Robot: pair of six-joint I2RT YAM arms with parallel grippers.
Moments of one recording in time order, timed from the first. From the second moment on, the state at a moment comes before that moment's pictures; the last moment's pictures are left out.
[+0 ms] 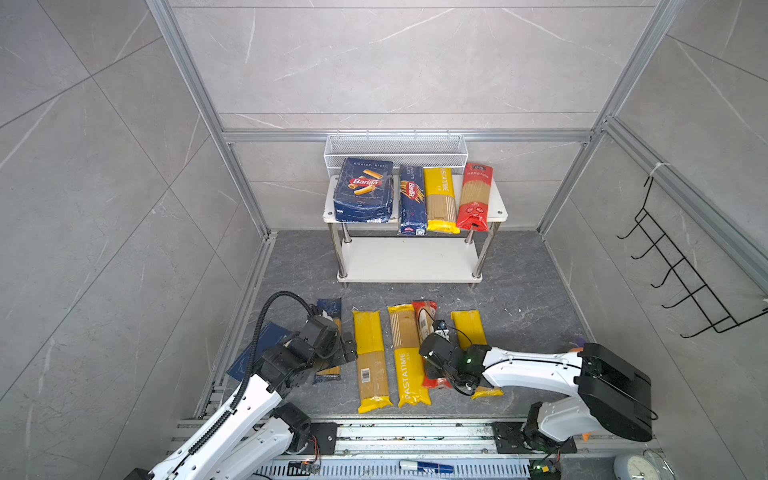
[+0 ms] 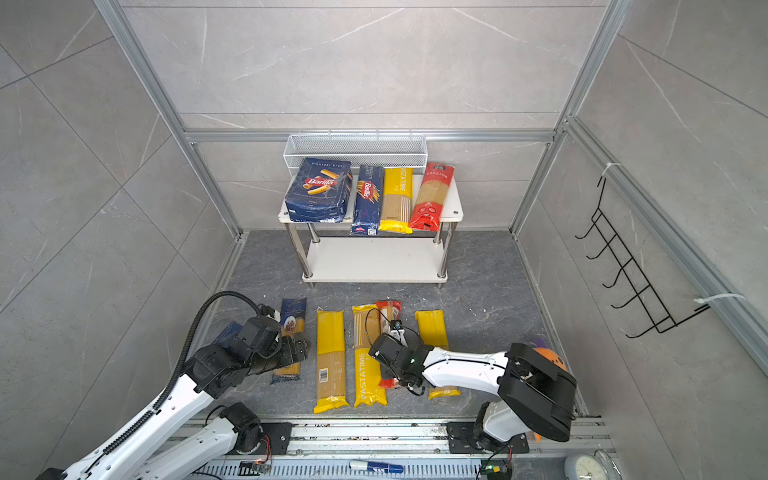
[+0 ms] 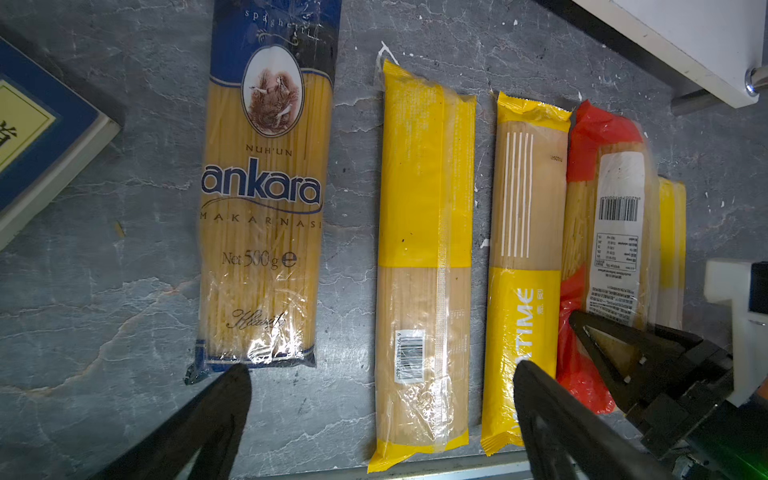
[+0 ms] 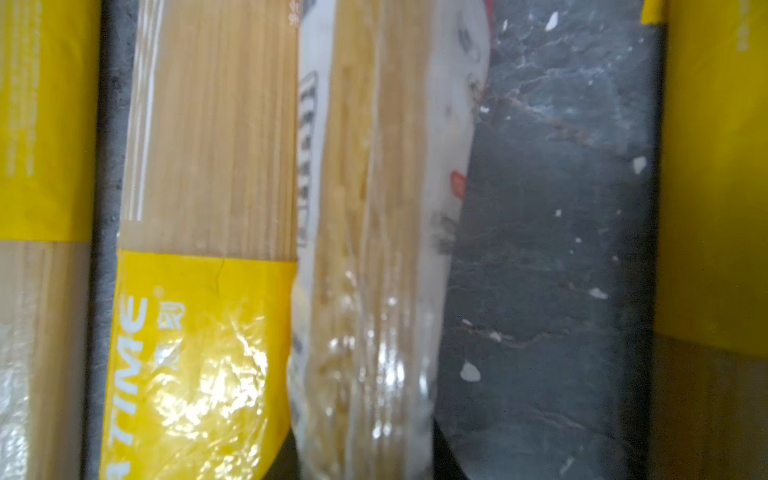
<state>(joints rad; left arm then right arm) -0.63 0.76 0.72 -0.94 -0.10 -0.80 1.05 1.44 0.67 -0.35 0.27 0.85</state>
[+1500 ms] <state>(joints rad) -0.63 0.78 0.79 -0.97 -0.15 -0.77 0.92 1.48 0.90 -0.24 -0.02 0.70</state>
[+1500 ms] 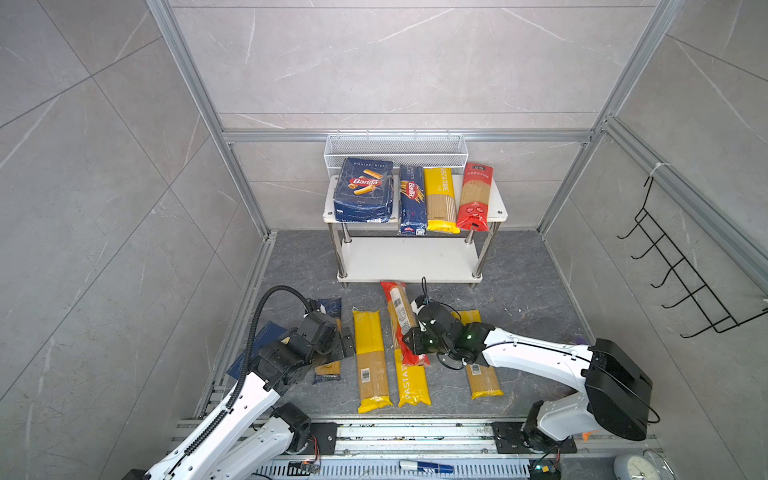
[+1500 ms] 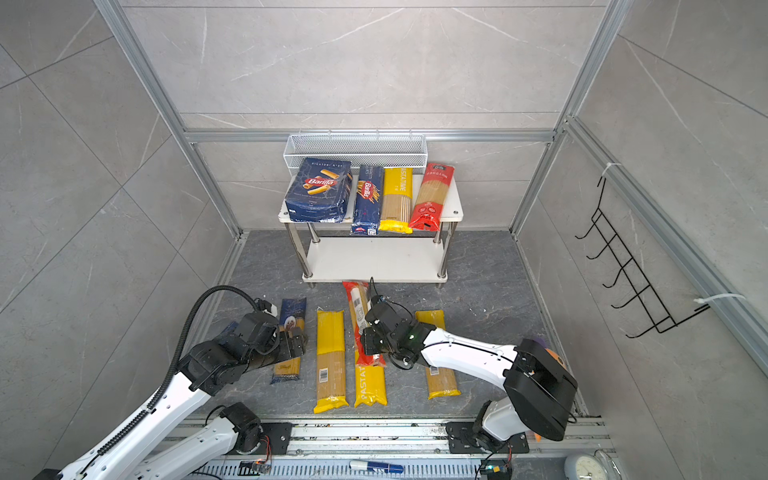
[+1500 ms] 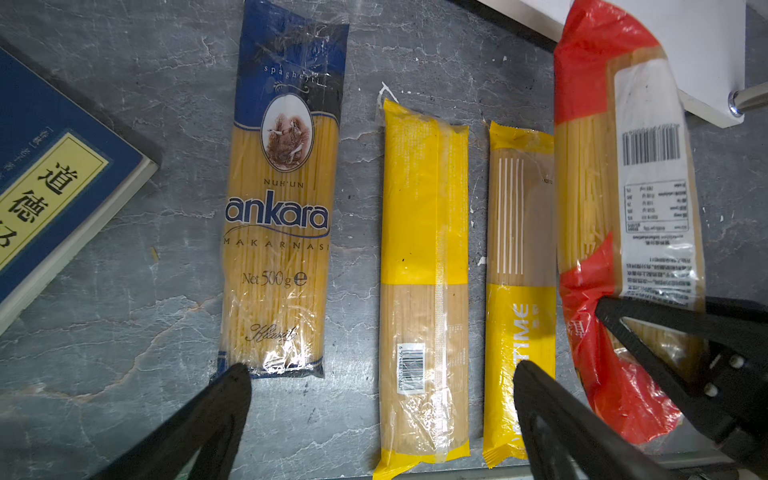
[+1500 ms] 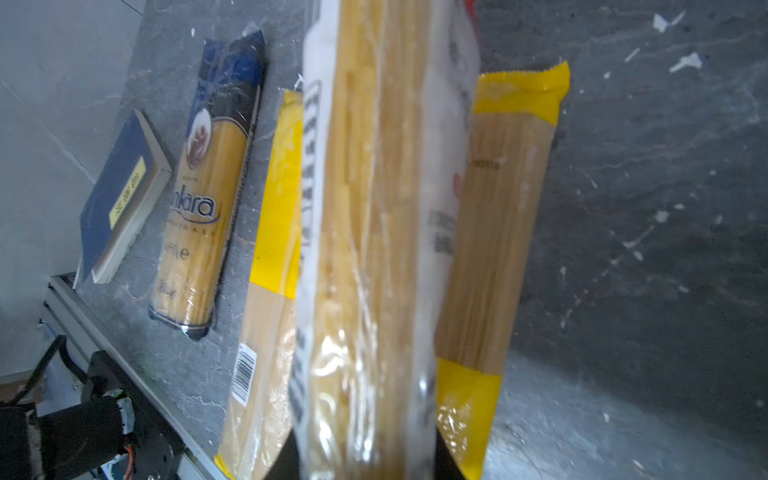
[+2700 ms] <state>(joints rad) -0.60 0.90 0.96 -0.97 -0.15 -0.63 0.73 1.98 1.32 0.19 -0.19 0.74</state>
